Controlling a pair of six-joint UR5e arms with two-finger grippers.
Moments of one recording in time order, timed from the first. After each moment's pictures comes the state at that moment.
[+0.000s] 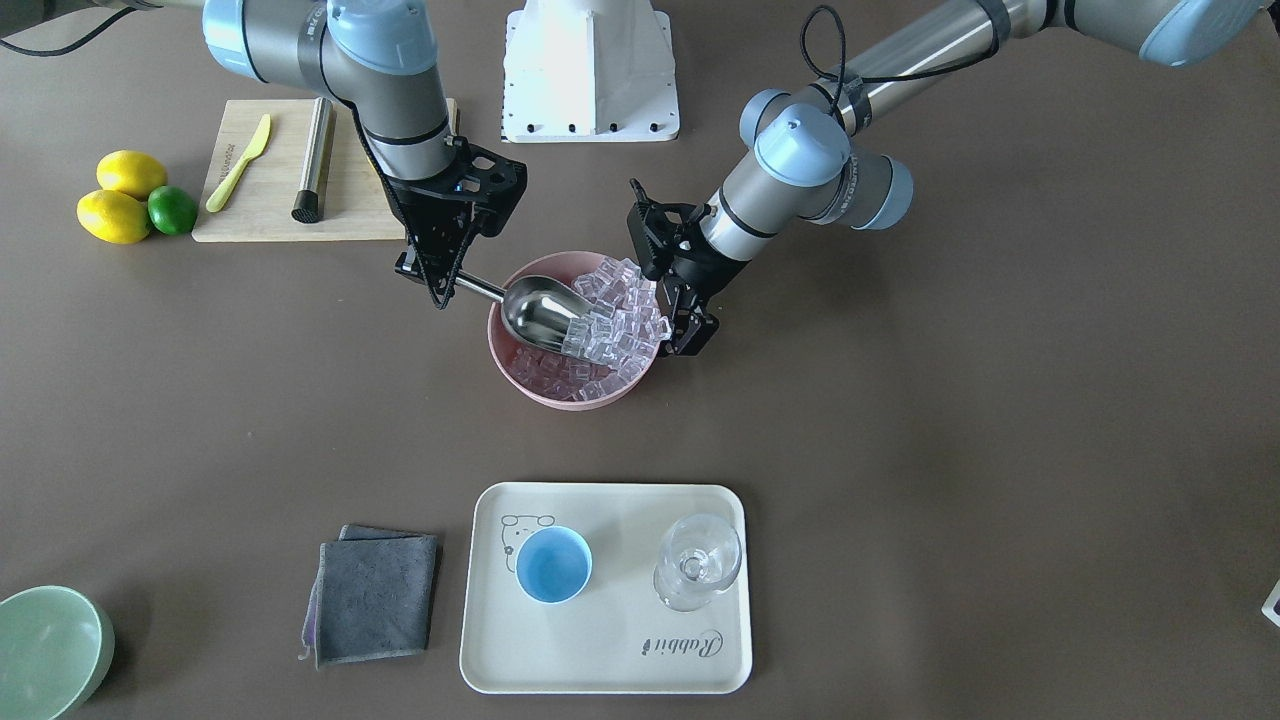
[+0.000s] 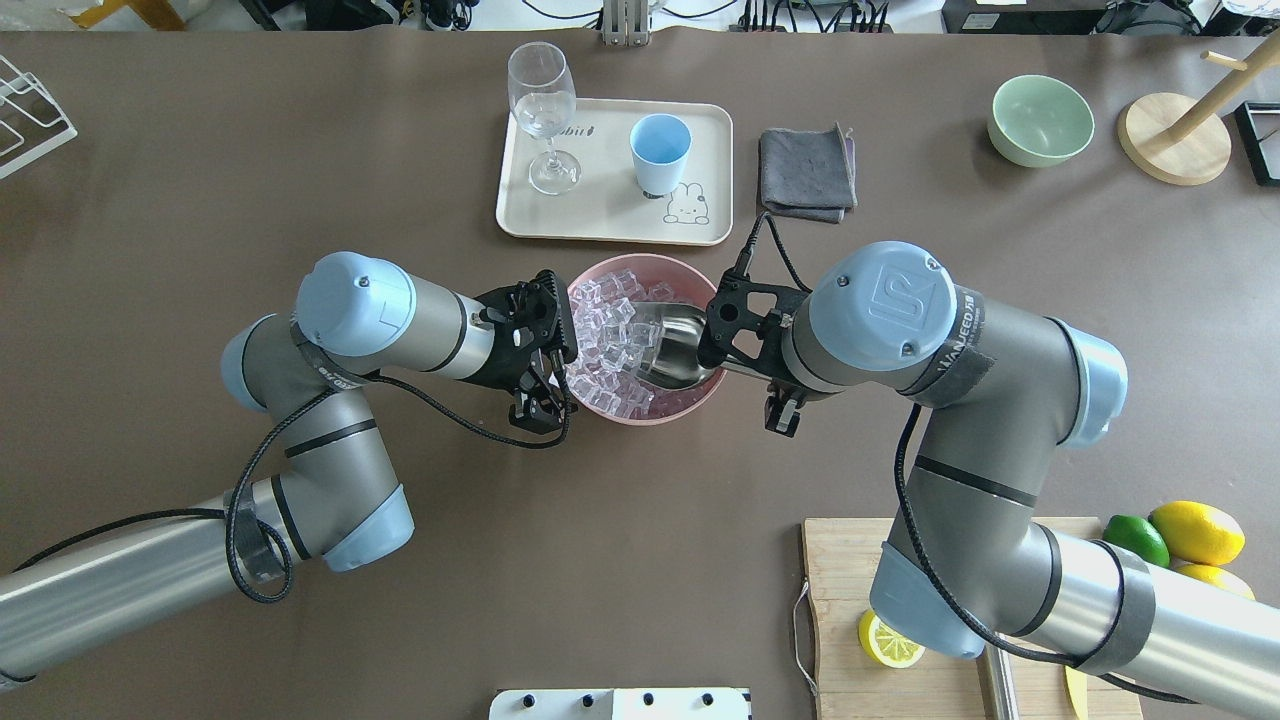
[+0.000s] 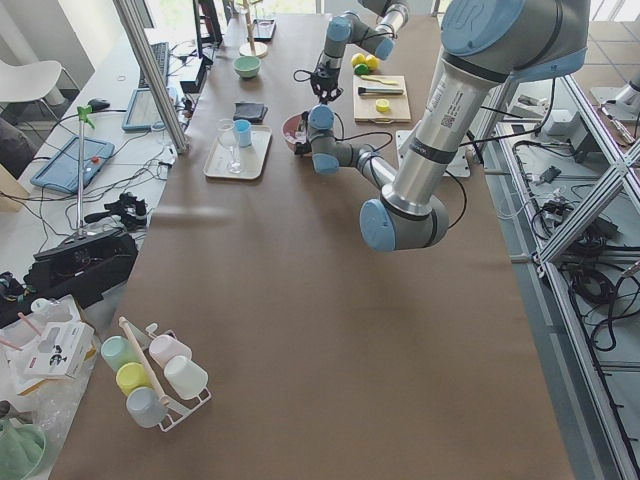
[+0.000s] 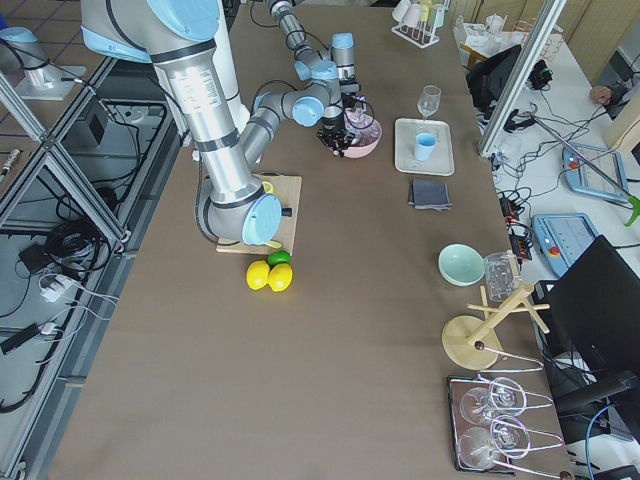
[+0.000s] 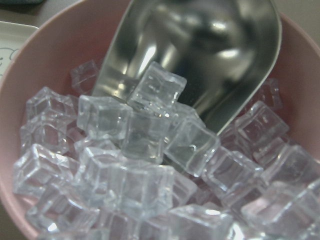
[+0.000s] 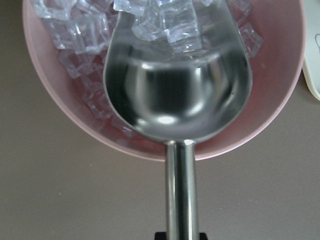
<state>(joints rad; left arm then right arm) -0.54 -2.15 -1.46 -2.35 -1.93 0.02 0.51 -1.09 1.91 -1.63 1.74 -0.02</state>
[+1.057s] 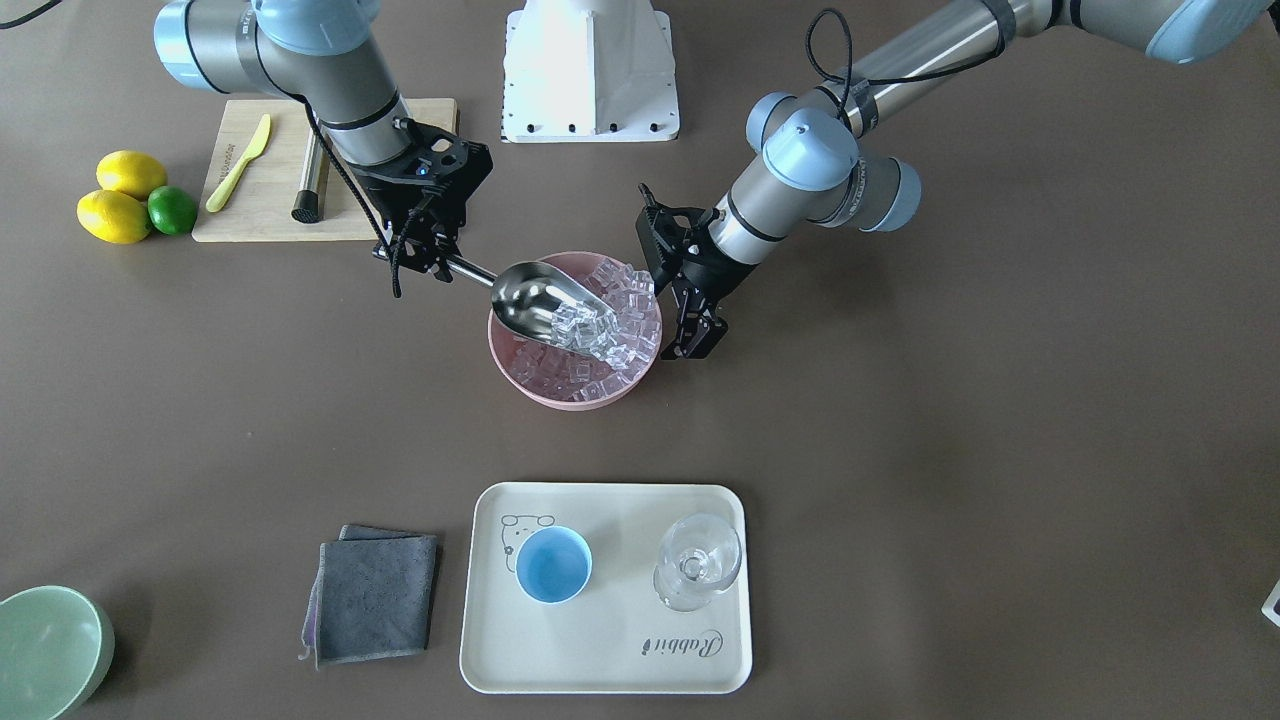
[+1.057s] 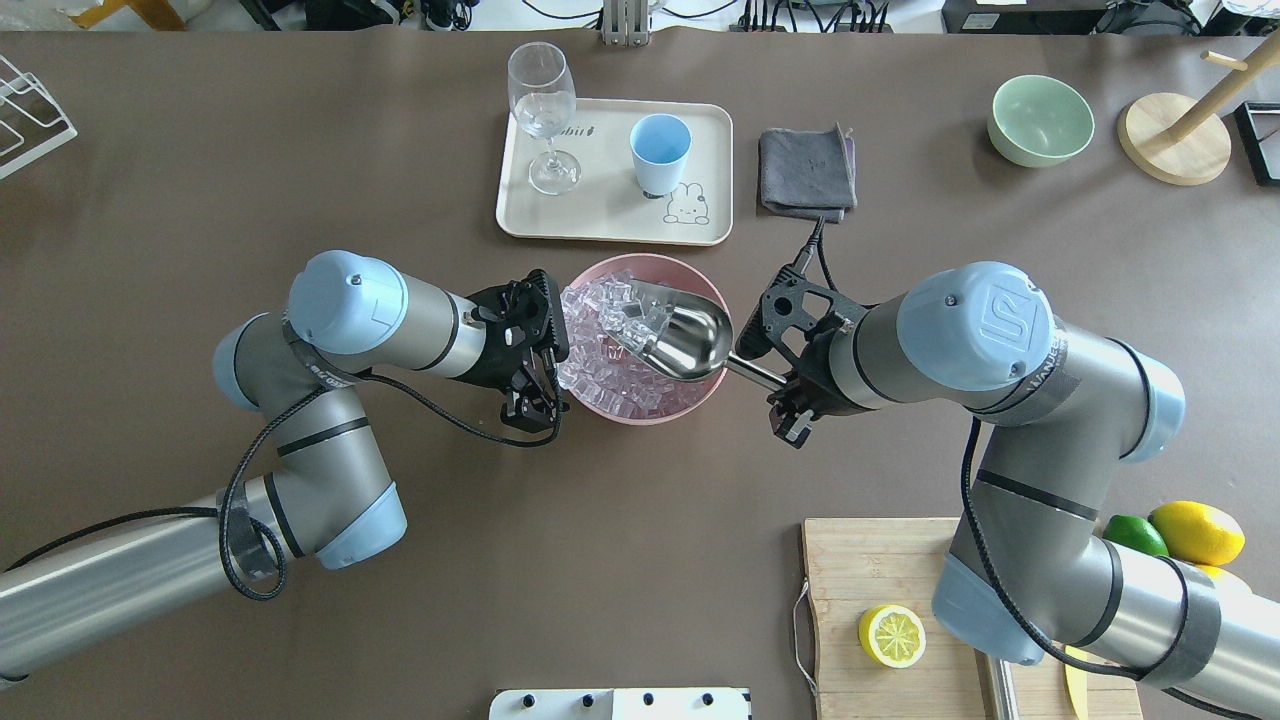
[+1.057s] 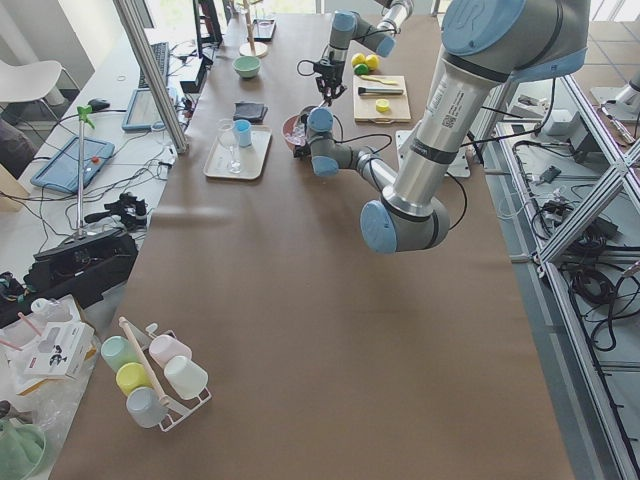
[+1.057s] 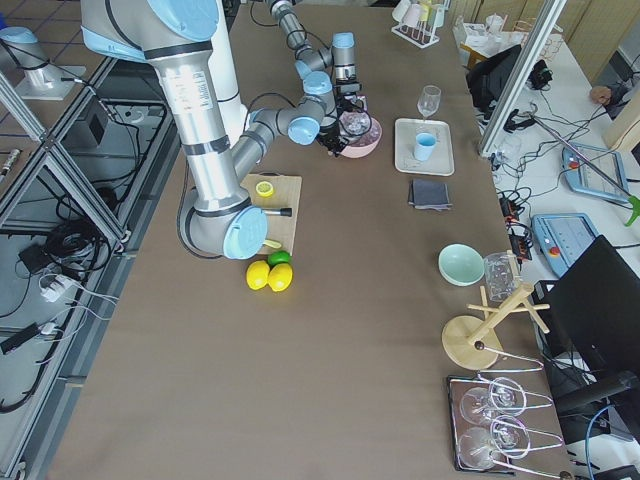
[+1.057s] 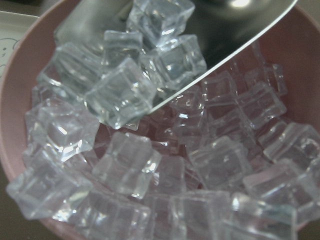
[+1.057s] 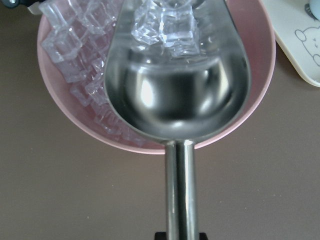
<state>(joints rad) -0.54 -2.14 -1.46 -2.35 -1.94 0.02 0.52 -1.21 1.95 -1.36 1.81 0.20</state>
